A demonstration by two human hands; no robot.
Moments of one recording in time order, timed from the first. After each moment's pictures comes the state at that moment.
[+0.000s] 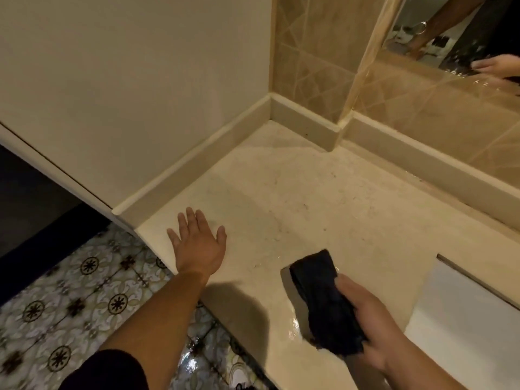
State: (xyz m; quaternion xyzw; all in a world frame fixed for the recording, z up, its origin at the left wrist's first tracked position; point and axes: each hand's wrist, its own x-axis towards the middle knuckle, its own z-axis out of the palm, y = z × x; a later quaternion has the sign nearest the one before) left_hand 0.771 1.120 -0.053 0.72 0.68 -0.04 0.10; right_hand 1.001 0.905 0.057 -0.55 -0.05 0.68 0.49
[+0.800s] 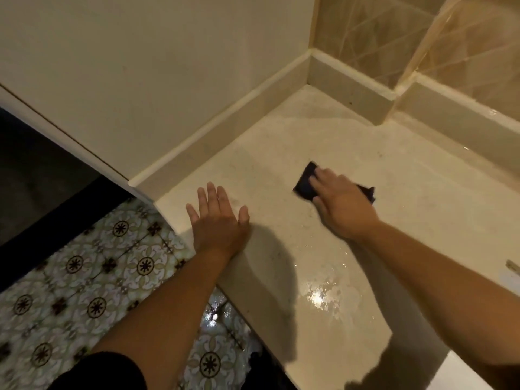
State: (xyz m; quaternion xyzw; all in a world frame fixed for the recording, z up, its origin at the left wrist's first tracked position) left_hand 0.772 1.121 -0.059 0.73 0.68 -0.01 0.07; right_hand 1.045 1.092 -0.041 -0.64 -0.76 0.09 0.07
